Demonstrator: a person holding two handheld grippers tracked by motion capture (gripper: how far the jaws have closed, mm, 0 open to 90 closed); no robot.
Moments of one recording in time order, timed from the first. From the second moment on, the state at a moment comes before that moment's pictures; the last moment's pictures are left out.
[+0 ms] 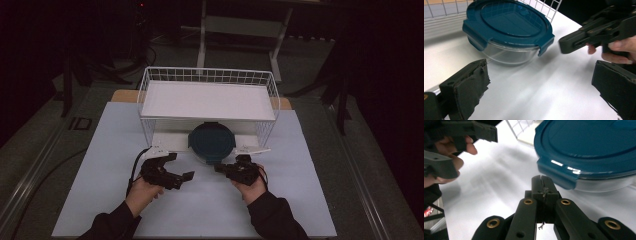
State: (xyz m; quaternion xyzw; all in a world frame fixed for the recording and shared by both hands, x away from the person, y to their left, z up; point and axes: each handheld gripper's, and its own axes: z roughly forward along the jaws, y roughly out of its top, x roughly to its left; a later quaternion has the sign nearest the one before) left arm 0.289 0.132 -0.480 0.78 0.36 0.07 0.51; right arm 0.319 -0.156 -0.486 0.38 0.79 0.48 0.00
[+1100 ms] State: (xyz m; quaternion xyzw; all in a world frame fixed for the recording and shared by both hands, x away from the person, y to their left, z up) left arm 0.280 0.137 -0.490 0.77 0.36 0.09 0.52; right arm 0.376 -0.133 -0.507 0.41 0.79 0.46 0.05
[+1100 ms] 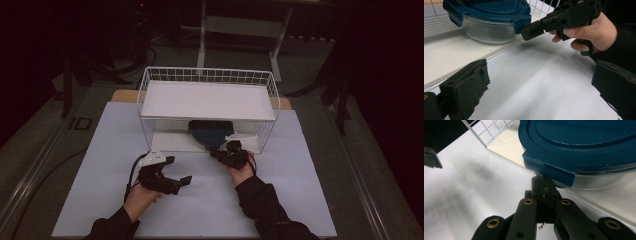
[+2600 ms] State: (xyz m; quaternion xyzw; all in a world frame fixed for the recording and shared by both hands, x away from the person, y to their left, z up) left arm 0.264 0.139 -0.484 0.78 0.33 0.08 0.53; right arm 0.309 -0.192 -0.500 0.40 0.78 0.49 0.05
